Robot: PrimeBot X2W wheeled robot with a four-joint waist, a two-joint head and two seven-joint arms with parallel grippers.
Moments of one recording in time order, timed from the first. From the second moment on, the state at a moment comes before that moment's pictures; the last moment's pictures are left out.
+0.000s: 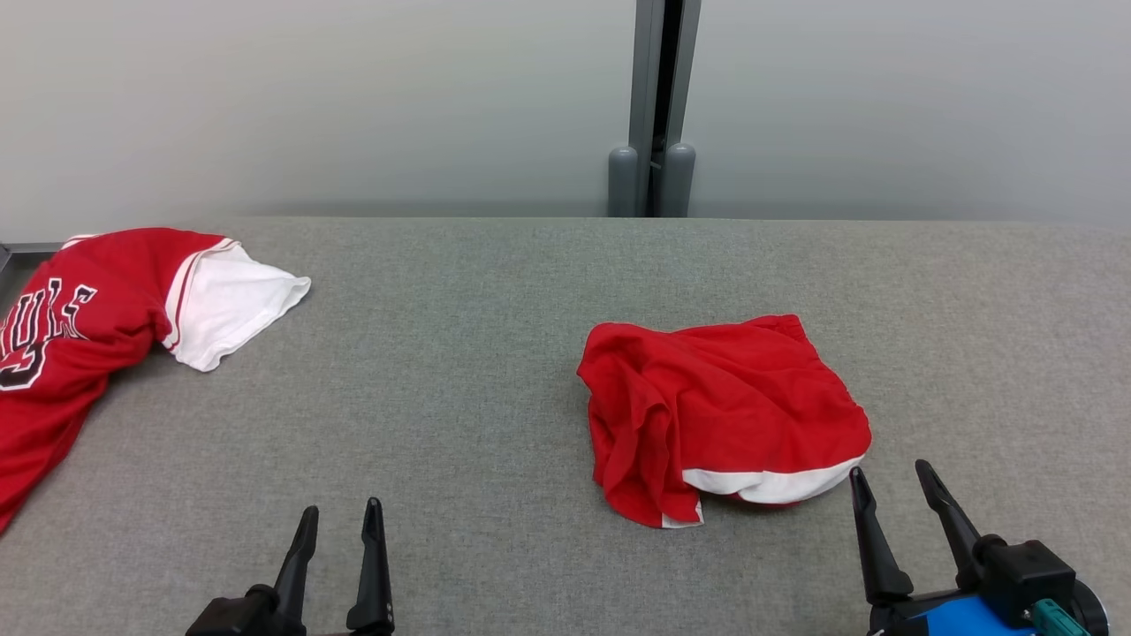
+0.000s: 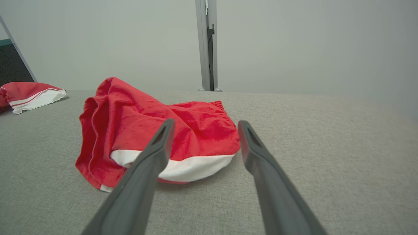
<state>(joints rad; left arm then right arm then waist) 0.10 0.11 -0.20 0.21 -0.41 -0.03 -0.26 0.03 -0.05 -0.01 0.22 0.09 0.13 -0.26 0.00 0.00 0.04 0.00</state>
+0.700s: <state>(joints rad) -0.04 0.09 -0.37 0.19 -0.31 -0.09 -0.22 -0.01 -0.05 -0.02 0.20 0.08 0.13 -0.26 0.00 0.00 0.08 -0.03</state>
